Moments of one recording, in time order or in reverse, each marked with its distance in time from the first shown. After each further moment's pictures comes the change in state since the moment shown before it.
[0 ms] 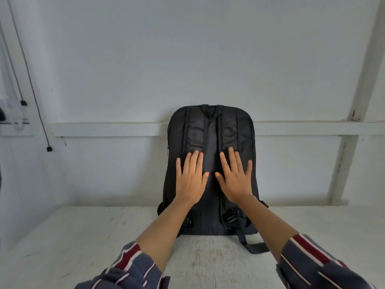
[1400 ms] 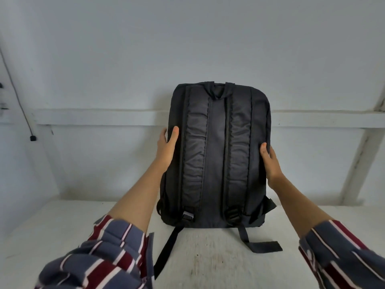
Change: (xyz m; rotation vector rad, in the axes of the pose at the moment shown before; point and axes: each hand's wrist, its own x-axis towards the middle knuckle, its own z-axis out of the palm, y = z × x) left_hand 0.079 -0.073 0.009 -1.298 -0.080 -0.635; right_hand 0.048 0.085 0.010 1.393 0.002 0.619
